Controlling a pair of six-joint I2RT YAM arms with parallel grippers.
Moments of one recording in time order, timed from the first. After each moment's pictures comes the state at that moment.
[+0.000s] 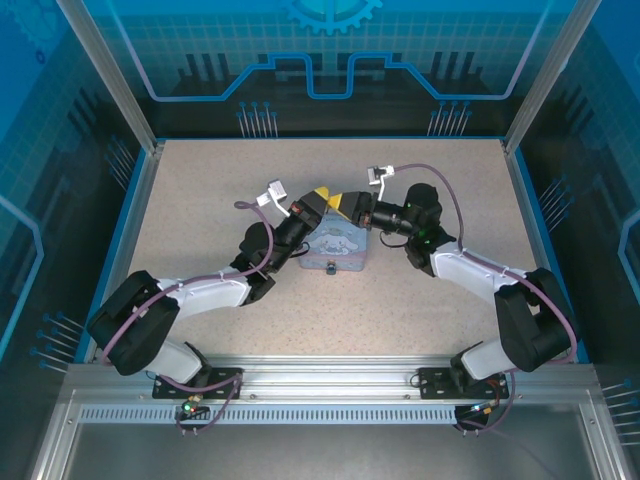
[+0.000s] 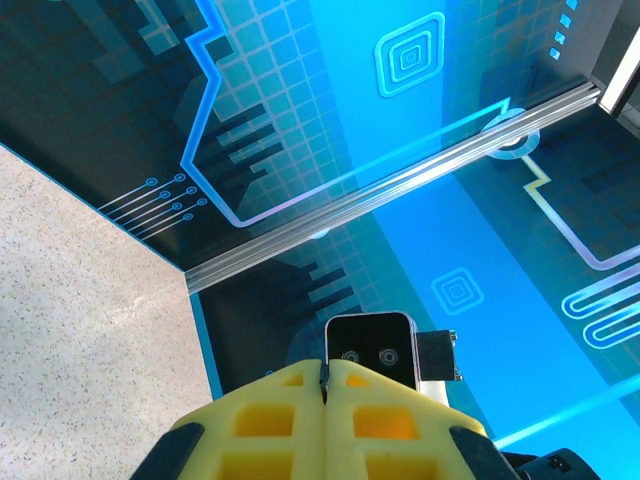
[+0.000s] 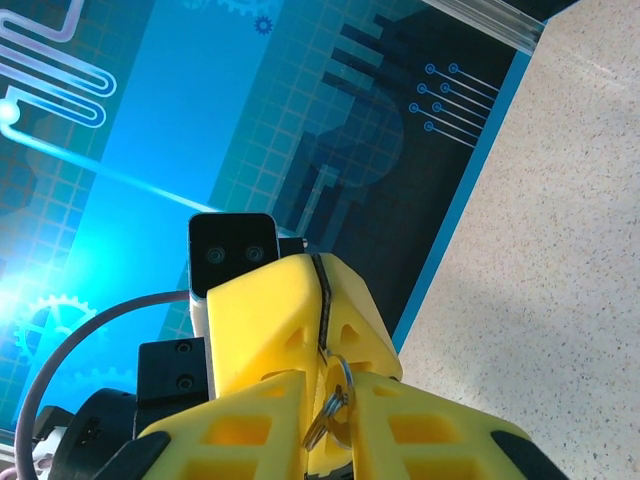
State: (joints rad) left arm -0.68 1.47 0.67 1.02 -0.12 -1.15; right arm 0.44 1.46 0.81 0.68 -0.76 1.16
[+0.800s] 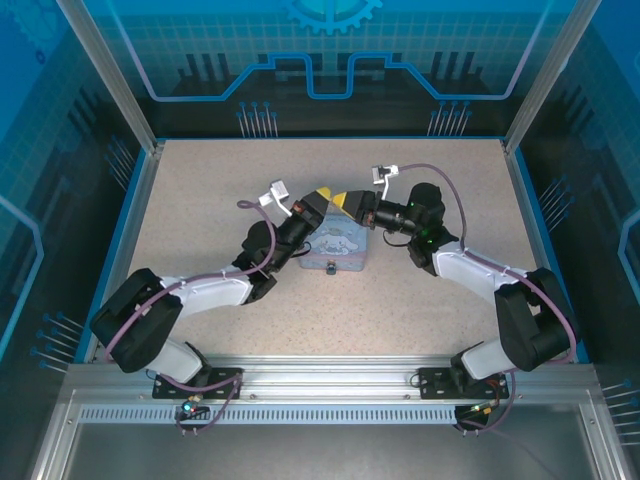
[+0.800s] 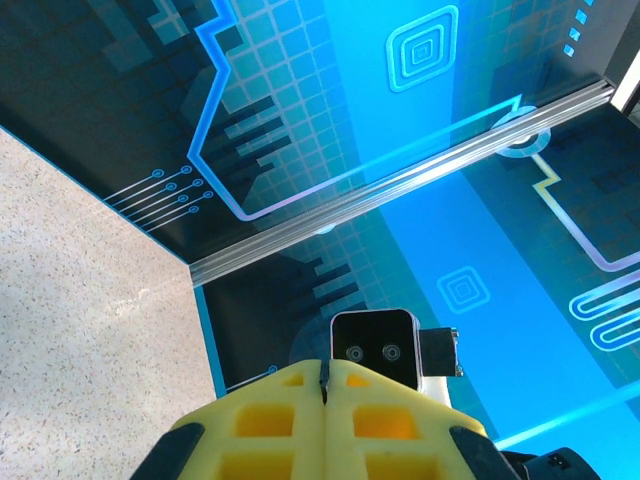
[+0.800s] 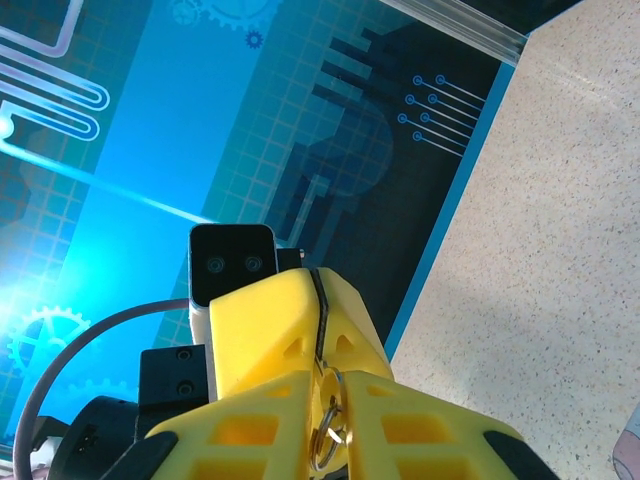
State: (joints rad) left arm -0.68 1.49 0.68 1.00 -0.12 -1.16; right arm 0.42 1.46 0.80 0.69 -0.76 1.16
